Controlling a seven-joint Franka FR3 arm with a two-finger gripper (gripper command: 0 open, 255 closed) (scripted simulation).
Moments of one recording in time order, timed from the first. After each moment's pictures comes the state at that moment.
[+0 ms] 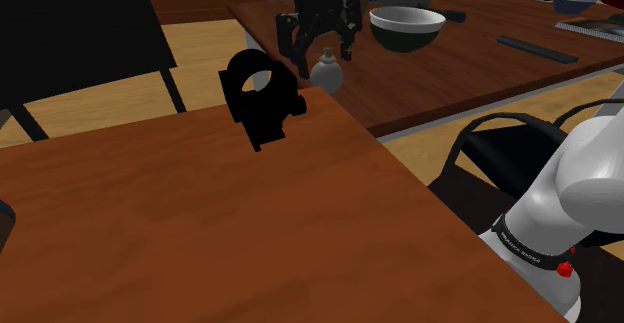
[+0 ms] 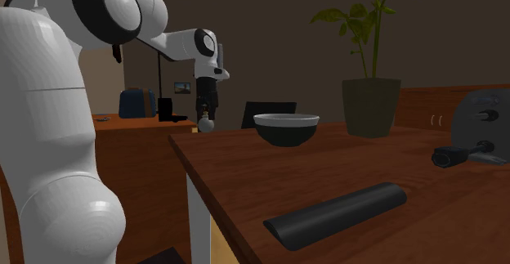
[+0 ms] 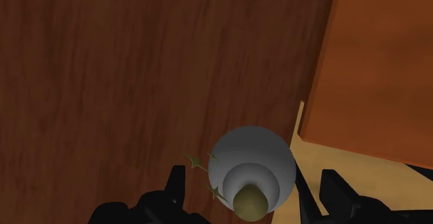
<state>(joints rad) 0.14 -0.12 0.44 -1.76 -0.01 1.49 0.67</state>
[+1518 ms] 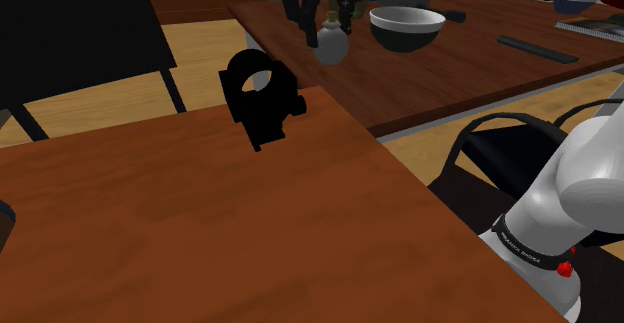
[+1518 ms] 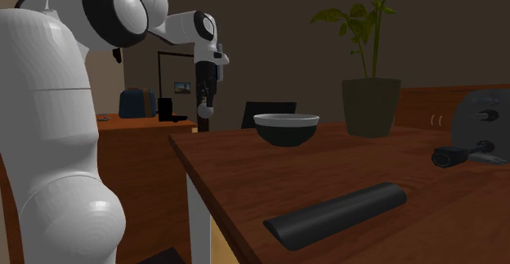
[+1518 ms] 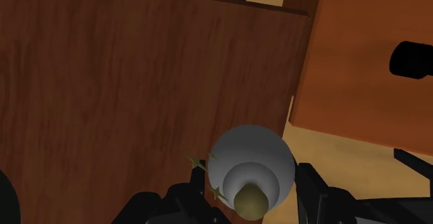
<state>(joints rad) 0.15 -0.08 0.45 -1.57 -0.02 1.34 0.68</state>
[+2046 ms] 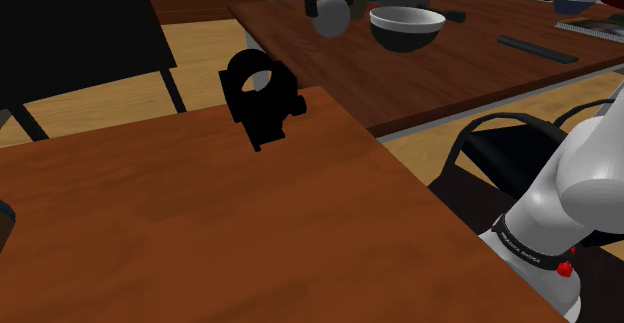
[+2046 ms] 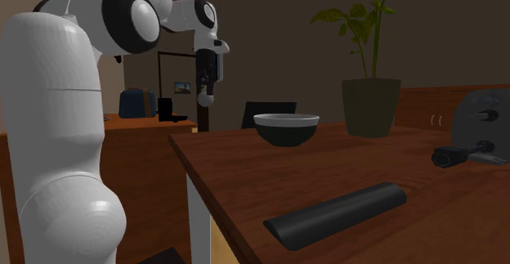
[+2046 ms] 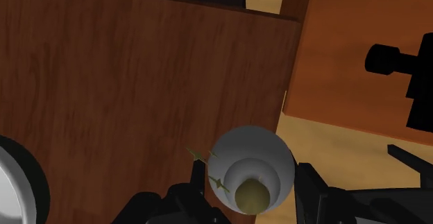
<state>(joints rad) 0.15 -0.01 0.46 -1.38 -0.05 1.21 0.69</state>
